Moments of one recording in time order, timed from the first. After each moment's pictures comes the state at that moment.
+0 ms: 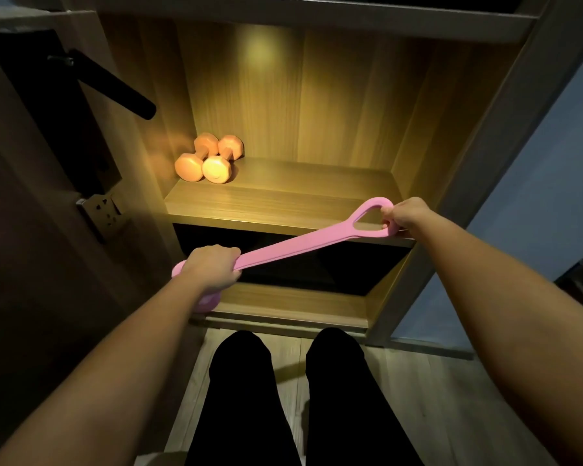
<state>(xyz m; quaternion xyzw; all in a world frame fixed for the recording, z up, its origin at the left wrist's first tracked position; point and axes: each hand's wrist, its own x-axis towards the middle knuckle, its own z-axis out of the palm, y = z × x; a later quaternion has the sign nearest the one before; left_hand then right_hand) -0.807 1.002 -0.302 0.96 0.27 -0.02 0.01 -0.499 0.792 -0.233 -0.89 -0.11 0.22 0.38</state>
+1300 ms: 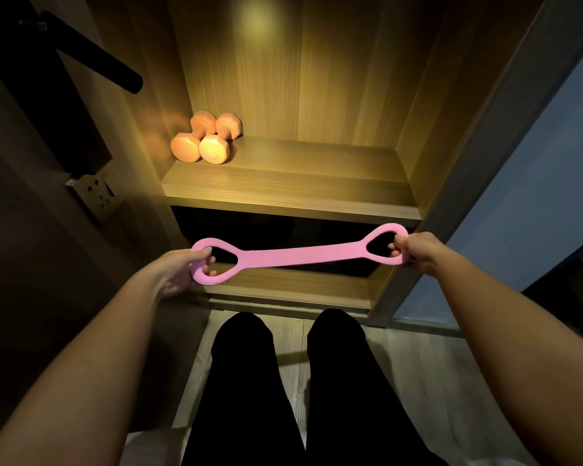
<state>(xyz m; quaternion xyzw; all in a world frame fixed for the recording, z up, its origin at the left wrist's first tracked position) -0.857 1.017 -0.323 0.49 0.45 0.10 0.74 -0.513 0.737 -0.317 -0.81 -0.03 0.32 0.50</state>
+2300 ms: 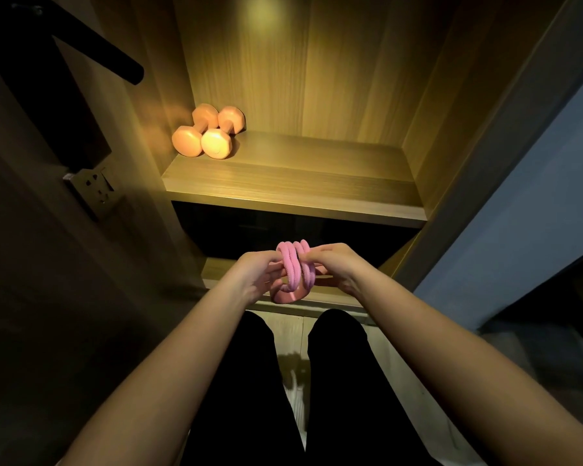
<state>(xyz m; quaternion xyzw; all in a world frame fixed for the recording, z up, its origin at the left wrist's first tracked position) -0.770 0.915 -0.317 0.46 0.48 0.11 0.74 -0.650 0.821 -0.311 -0.77 -0.18 0.40 0.46</state>
